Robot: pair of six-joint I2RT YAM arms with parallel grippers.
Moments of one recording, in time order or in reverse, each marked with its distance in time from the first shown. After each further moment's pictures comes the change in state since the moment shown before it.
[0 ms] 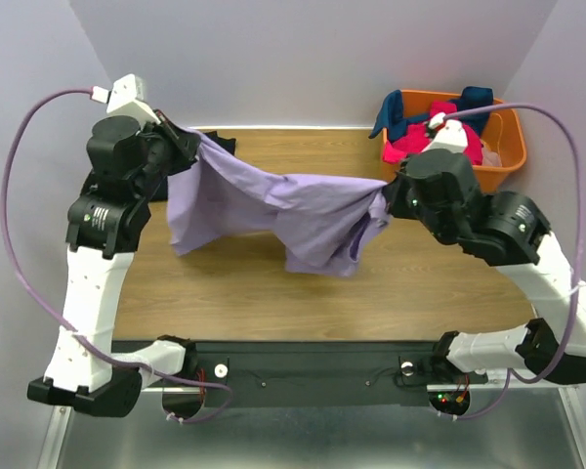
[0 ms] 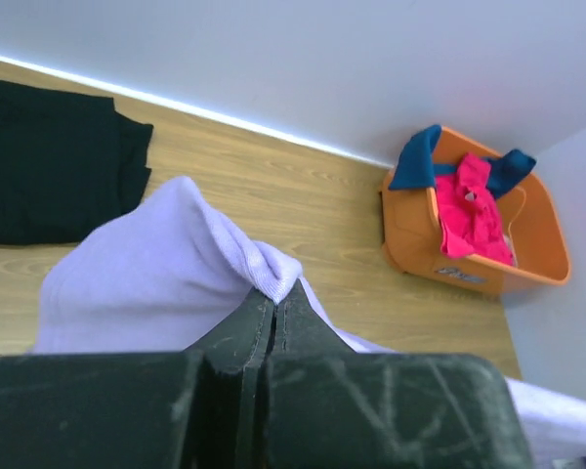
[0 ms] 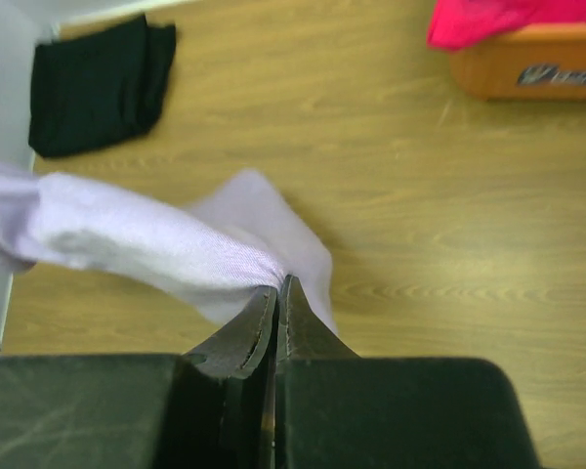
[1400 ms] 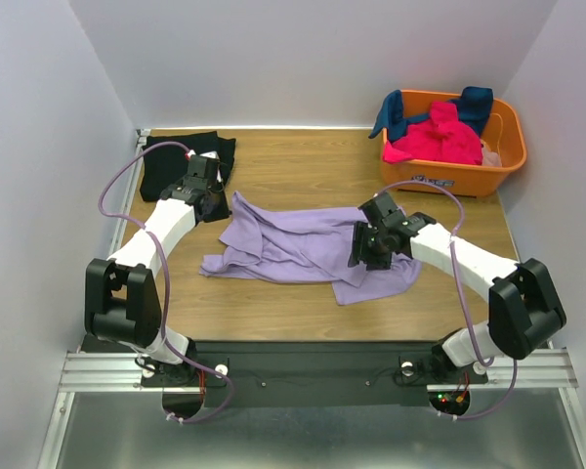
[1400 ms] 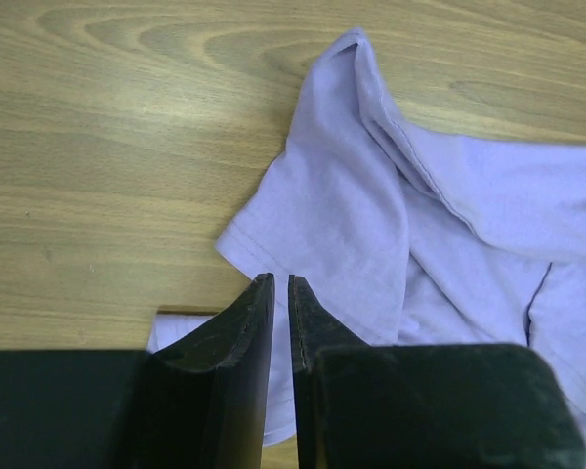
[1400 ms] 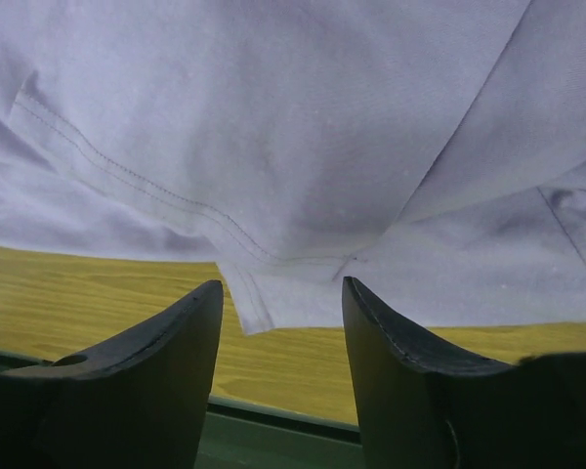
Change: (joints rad) left arm 0.022 0.349 -0.510 0.154 -0.064 0.132; right arm -0.369 0.185 -0.872 0.514 -0.649 -0.007
